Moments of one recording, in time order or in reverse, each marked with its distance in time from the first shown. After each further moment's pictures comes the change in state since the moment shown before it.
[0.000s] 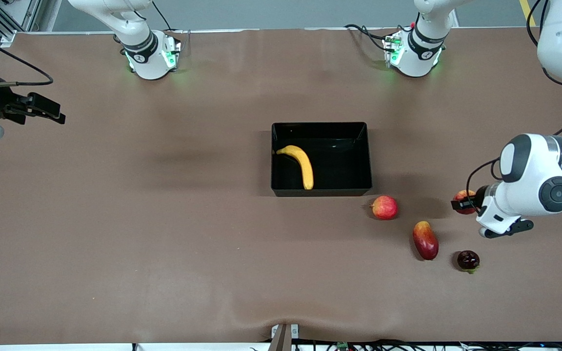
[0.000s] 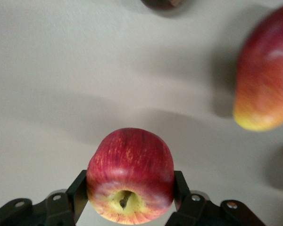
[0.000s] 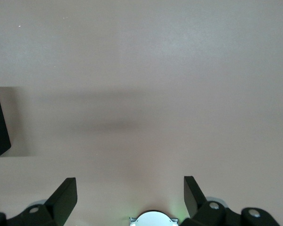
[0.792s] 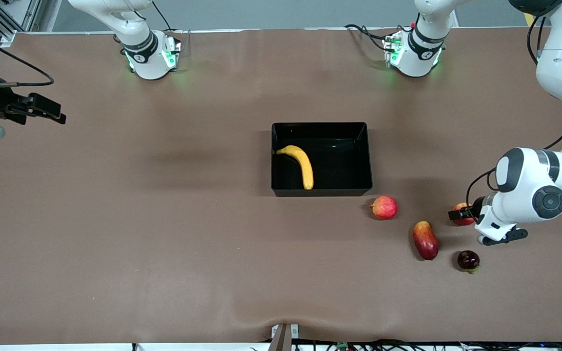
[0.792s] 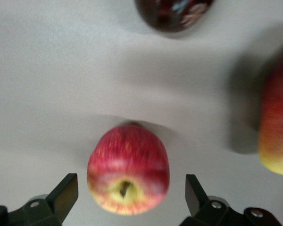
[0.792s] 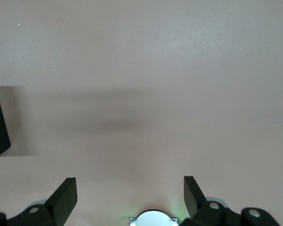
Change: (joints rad) left arm 0.035 0.075 -0.034 0.017 0.050 0.078 0.009; right arm 0.000 0.000 0.000 -0.004 0.000 0.000 0.000
